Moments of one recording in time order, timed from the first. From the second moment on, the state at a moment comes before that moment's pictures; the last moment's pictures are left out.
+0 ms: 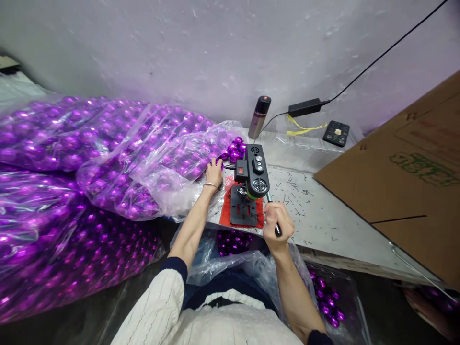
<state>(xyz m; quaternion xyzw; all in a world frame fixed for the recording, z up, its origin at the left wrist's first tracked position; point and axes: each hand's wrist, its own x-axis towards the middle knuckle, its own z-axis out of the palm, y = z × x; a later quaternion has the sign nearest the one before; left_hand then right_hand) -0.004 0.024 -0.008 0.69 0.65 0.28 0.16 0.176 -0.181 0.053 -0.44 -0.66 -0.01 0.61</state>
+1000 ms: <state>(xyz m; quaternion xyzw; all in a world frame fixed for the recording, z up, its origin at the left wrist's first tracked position) 0.036 -0.135 -0.067 0.66 0.49 0.47 0.33 0.173 -0.183 0.067 -0.46 -0.65 0.01 0.60</state>
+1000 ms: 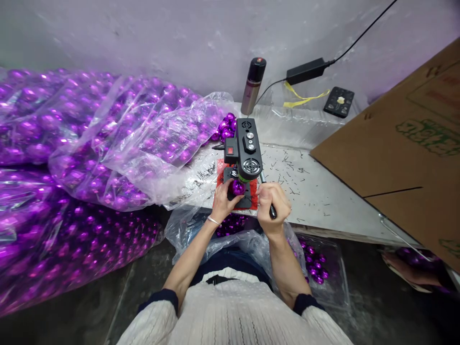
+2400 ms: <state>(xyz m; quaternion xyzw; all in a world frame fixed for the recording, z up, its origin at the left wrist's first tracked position) 0.035 -0.140 -0.074 0.70 0.44 0.47 0.31 0.168 -0.177 0.045 -0.47 -0.60 0.00 0.65</state>
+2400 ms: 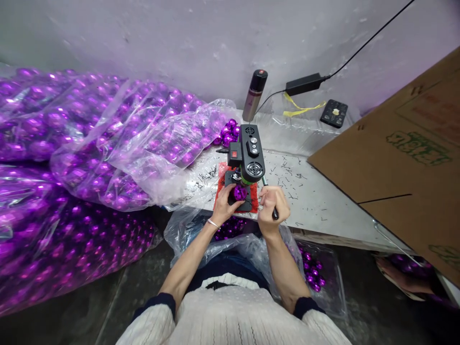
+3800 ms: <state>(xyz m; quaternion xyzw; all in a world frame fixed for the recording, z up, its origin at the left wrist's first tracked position) -0.048 -0.071 -0.008 0.16 0.43 0.54 0.70 0.168 -0.179 0.041 -0.45 -0.61 -0.01 0.65</state>
